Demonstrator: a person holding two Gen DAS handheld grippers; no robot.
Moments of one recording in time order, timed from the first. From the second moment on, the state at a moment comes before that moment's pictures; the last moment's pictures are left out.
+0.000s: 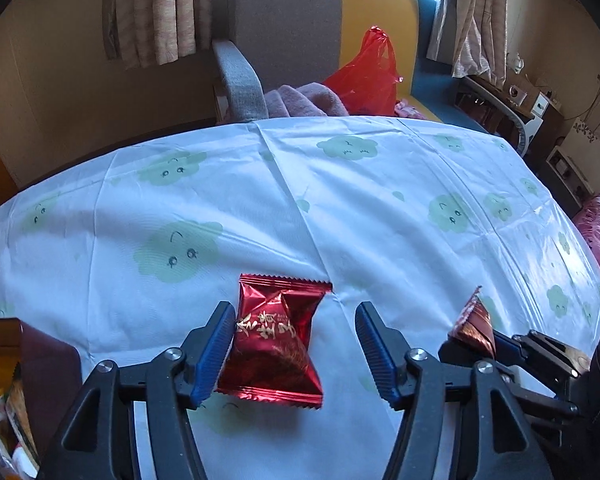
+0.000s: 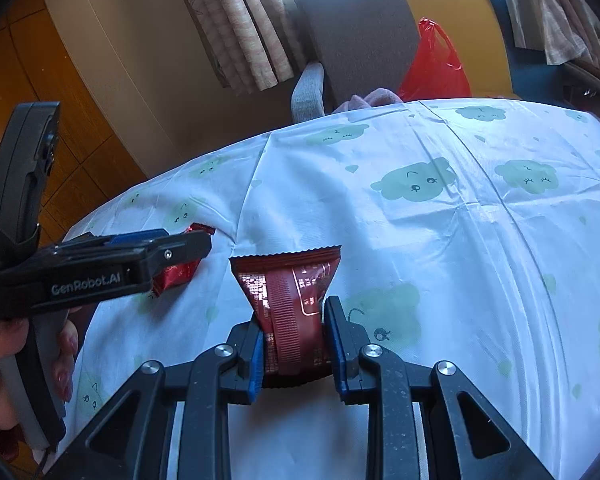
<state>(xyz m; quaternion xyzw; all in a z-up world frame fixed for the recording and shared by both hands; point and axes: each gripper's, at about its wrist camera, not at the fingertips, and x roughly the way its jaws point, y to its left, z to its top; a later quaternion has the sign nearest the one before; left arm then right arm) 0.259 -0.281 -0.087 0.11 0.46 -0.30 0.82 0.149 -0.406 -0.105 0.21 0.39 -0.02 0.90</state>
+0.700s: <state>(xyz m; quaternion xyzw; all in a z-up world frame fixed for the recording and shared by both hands) 0.224 -0.267 -0.104 0.12 0.43 -0.28 0.85 0.149 -0.404 -0.105 0.20 0.39 -0.03 0.90</state>
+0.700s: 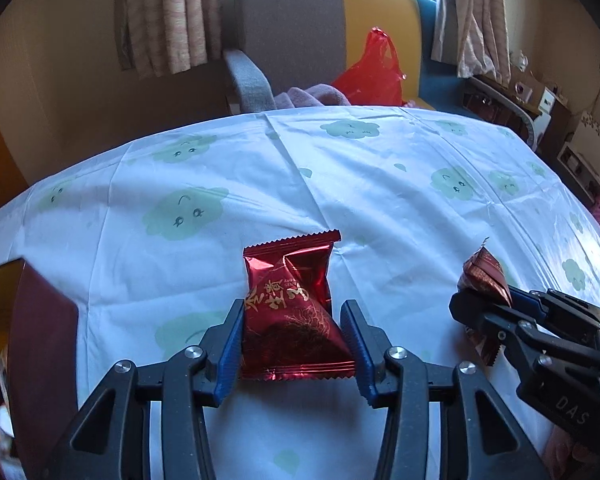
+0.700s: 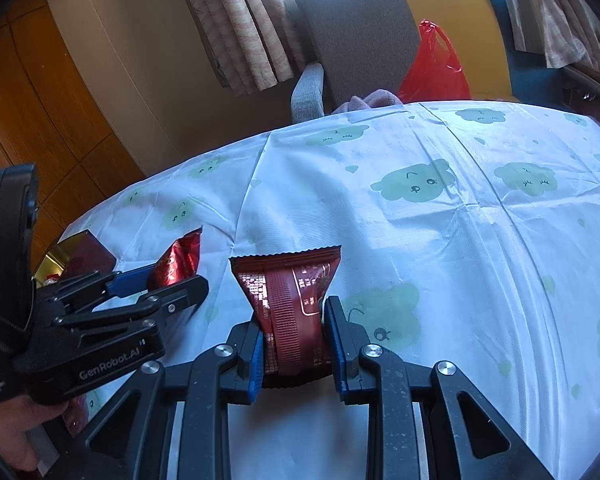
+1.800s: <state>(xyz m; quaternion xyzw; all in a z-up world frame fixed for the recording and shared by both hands) 0.101 -0.169 -0.041 0.02 0.37 -0.30 0.88 0.102 -0.361 -0.083 0.18 0.39 -0.05 0.90</state>
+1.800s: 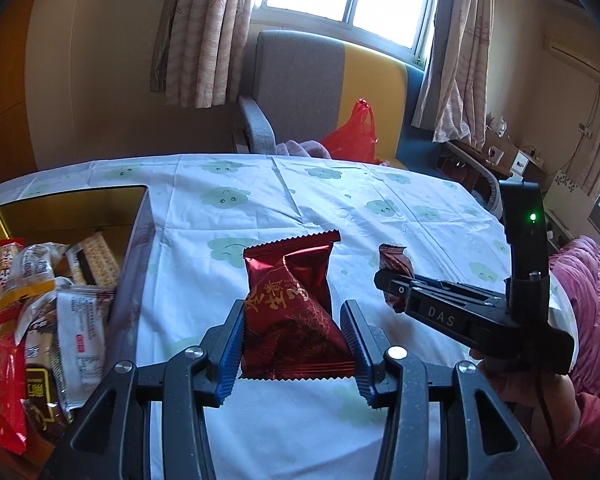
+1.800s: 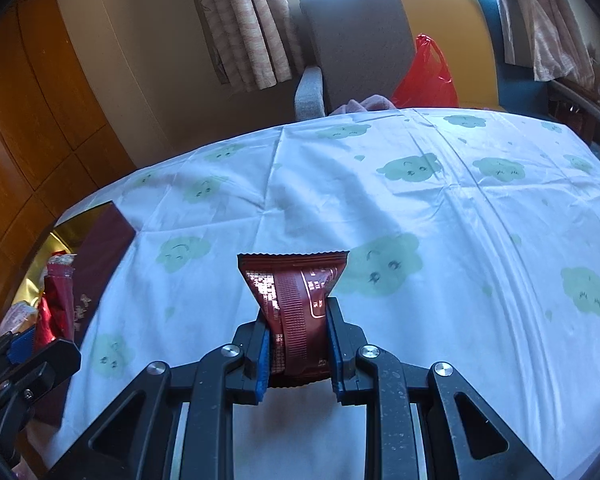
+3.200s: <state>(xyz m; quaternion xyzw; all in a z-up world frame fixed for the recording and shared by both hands) 0.194 0.047 -0.038 -0.05 0.42 -0.09 0.90 0.082 -0.226 -0.033 0.16 0.37 0.06 0.91</state>
